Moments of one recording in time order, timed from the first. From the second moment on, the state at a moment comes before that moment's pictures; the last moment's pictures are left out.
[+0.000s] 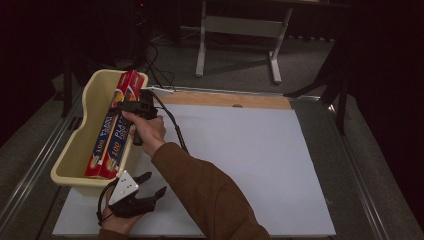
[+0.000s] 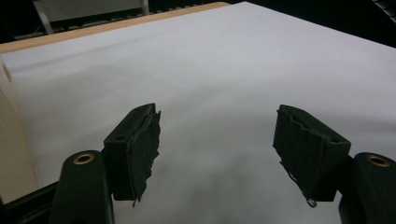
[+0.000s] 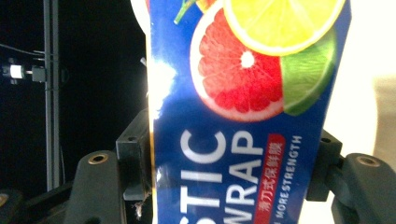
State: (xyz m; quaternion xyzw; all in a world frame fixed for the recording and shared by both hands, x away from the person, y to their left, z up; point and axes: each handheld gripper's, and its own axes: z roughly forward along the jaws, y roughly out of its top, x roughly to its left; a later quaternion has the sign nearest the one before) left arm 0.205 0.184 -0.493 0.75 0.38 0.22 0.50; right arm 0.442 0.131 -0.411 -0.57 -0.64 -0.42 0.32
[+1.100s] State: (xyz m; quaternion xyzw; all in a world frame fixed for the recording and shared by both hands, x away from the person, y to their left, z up) left arm 0.199 0.185 -0.492 0.75 0.38 0.23 0.49; right arm 0.419 0.074 -0.381 -0.43 -0.78 -0.42 0.15
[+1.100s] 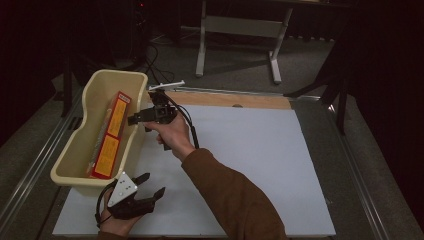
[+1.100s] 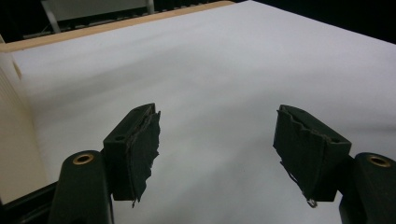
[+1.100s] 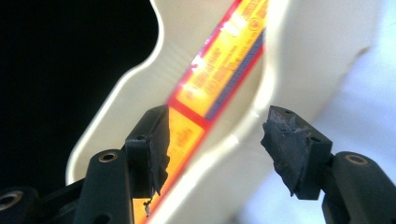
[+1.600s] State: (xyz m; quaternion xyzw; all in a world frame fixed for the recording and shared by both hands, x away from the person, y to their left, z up) left arm 0.199 0.182 -0.491 0.75 0.38 0.23 0.48; right arm 0.388 0.013 -0.375 -0.33 -0.85 -0.40 0.03
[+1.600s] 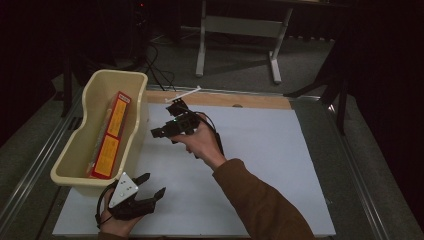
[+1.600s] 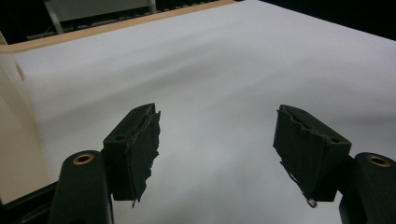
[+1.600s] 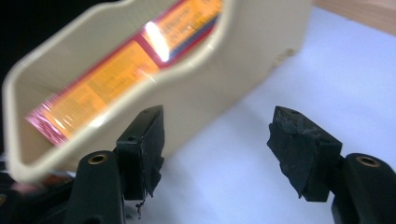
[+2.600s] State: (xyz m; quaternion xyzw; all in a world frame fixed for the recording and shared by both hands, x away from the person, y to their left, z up) left arm 0.202 0.179 -0.492 0.76 0.38 0.23 0.48; right arm 0.331 -0.150 -0.446 -0.32 -0.85 -0.41 -0.10
